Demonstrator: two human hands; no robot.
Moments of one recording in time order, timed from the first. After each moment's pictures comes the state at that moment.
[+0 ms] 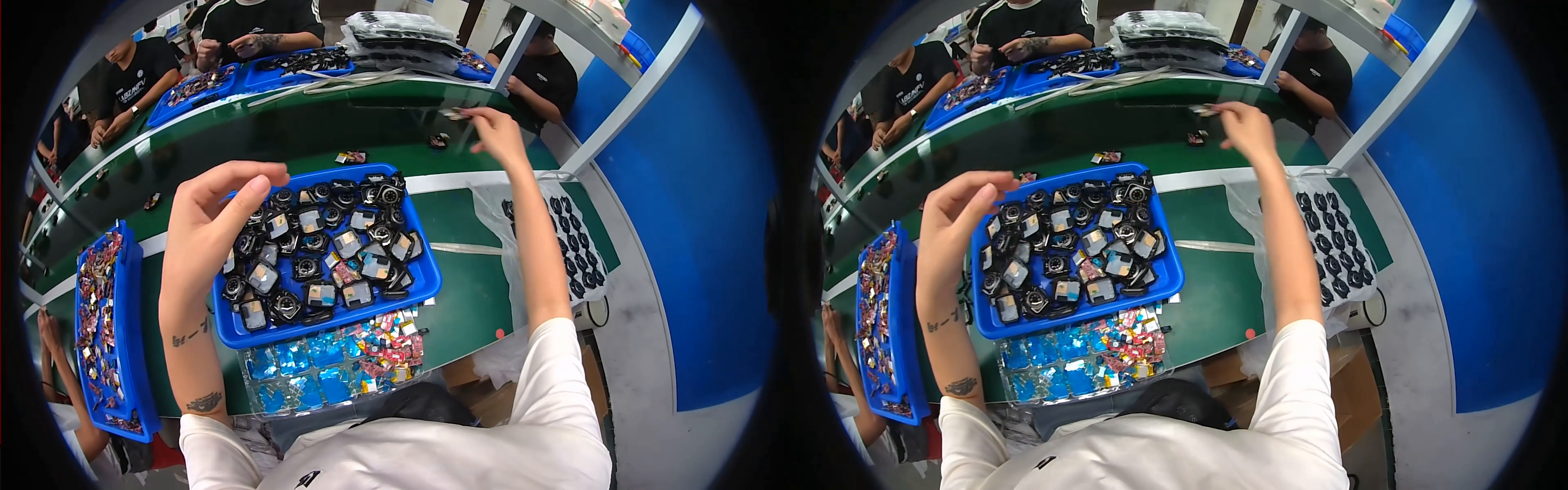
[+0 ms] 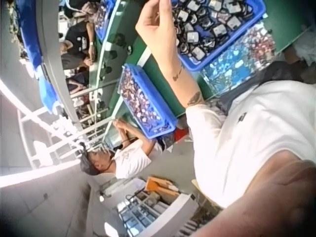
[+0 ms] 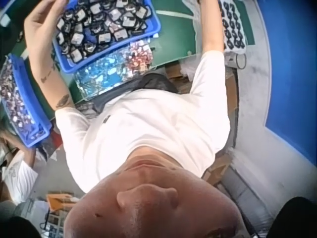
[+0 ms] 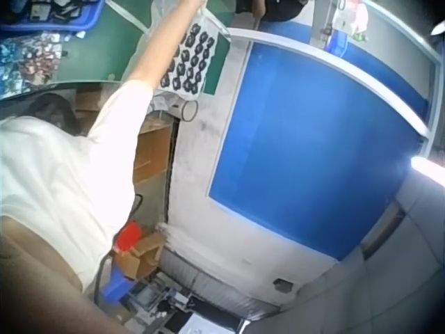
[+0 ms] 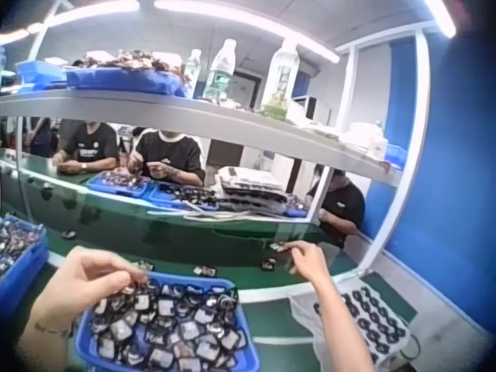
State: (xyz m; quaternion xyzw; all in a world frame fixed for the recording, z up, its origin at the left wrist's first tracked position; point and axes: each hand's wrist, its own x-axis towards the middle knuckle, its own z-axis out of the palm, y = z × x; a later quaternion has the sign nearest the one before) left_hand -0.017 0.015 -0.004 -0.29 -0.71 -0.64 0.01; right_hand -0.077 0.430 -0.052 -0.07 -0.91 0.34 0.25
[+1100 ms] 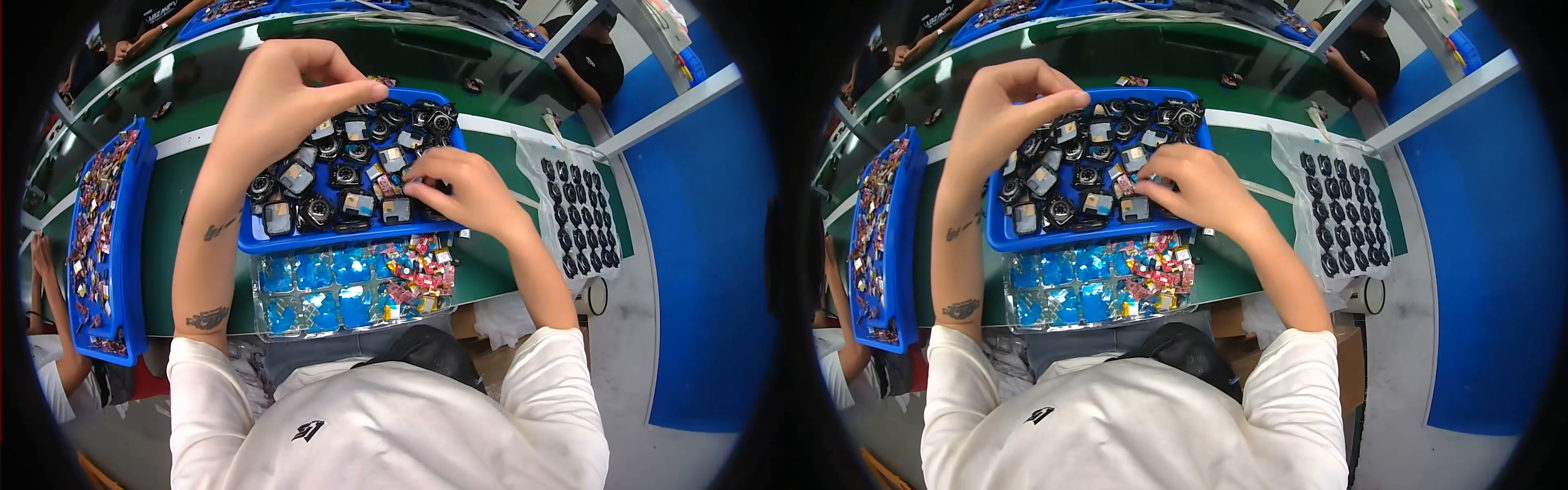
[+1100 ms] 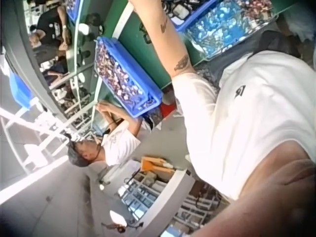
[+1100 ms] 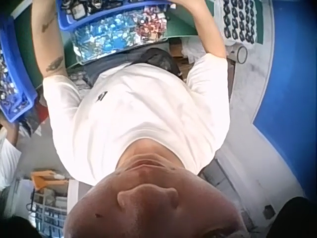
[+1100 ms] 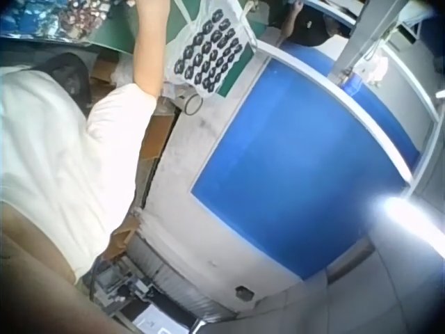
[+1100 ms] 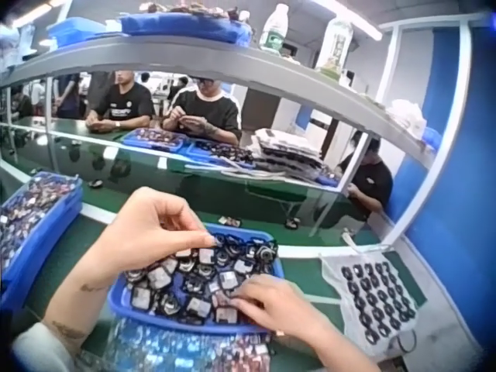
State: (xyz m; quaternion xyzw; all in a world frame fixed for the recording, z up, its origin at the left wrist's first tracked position) left_hand -0.018 0.015 -0.017 -0.34 -0.80 -0.49 0.07; right_hand 0.048 0.252 -0.082 0.29 -0.92 0.26 0.07
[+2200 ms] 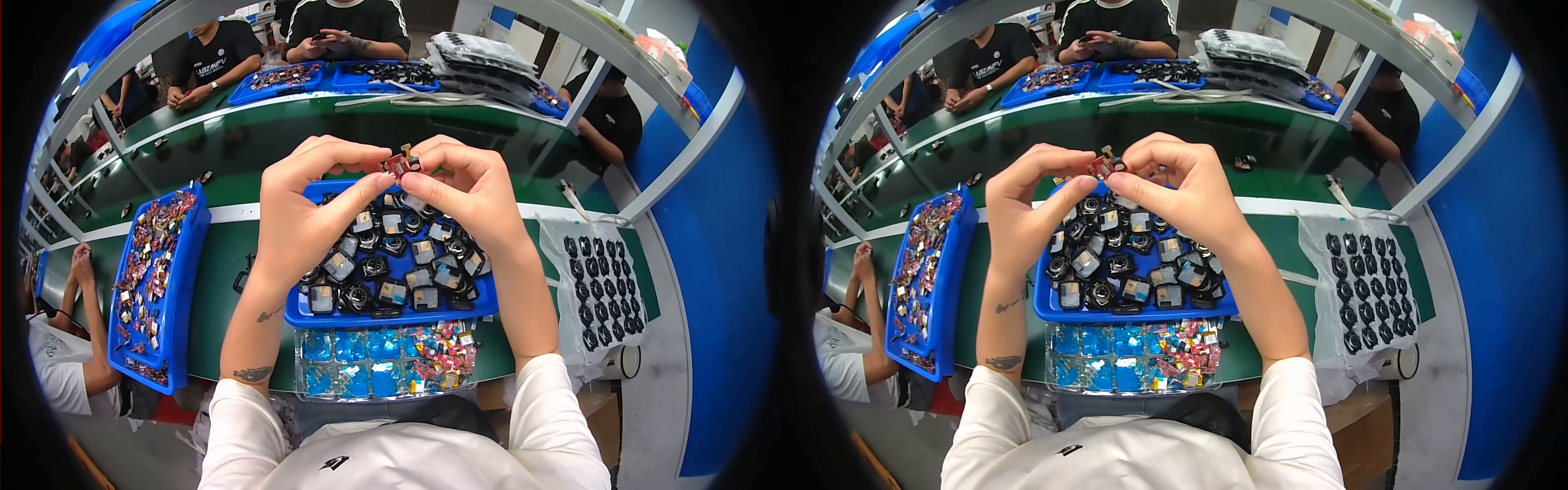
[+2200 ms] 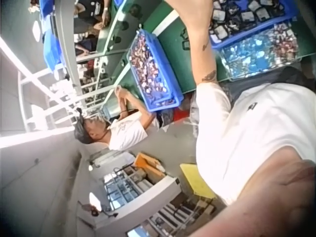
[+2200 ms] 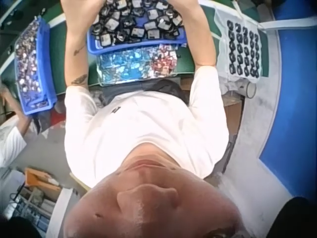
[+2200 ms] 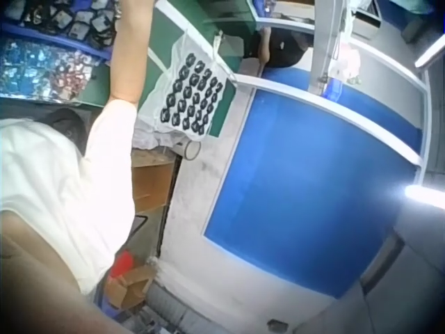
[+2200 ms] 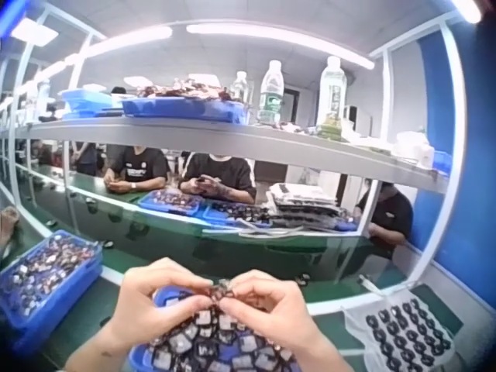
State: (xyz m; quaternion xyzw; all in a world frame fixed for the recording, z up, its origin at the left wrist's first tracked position) left_hand -0.007 0.014 0.000 -0.35 -0.71 -0.55 0.26; right_hand -0.009 0.206 -0.012 0.31 -0.67 0.67 0.13
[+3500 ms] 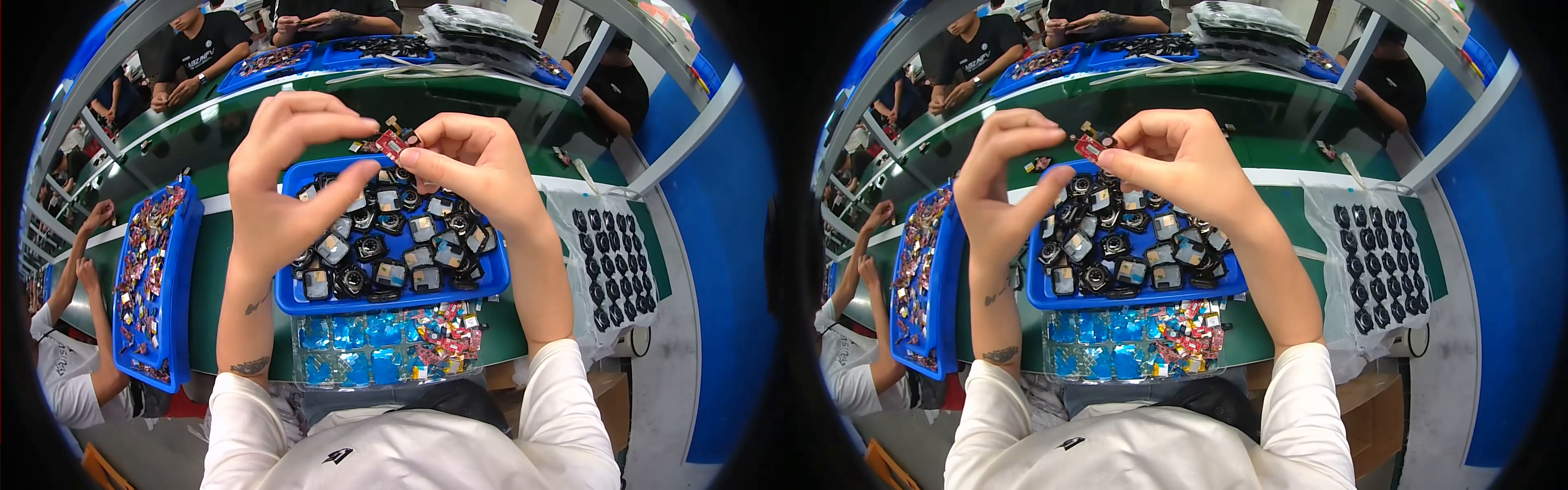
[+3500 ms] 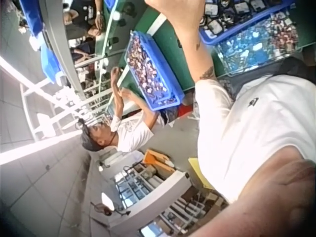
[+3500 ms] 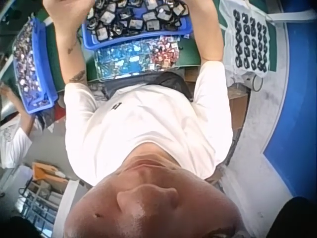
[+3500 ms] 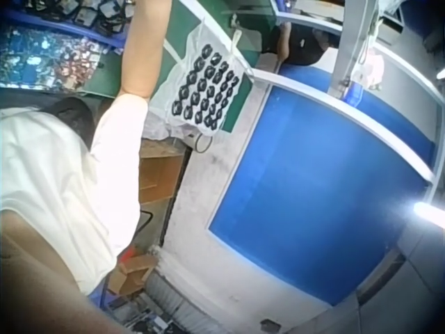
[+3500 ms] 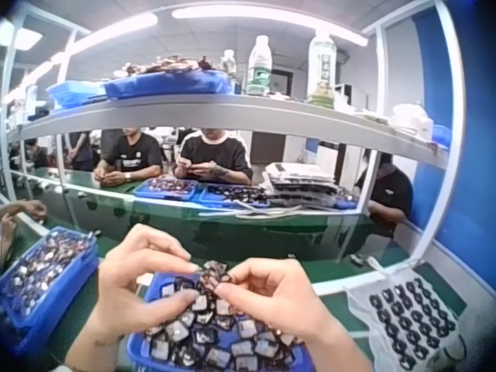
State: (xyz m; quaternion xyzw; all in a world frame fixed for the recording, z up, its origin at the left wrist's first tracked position) left_hand -0.012 0.015 0.001 -0.44 -0.68 -0.46 0.36; right_hand 0.004 0.215 -0.001 0.24 -0.70 0.67 0.05
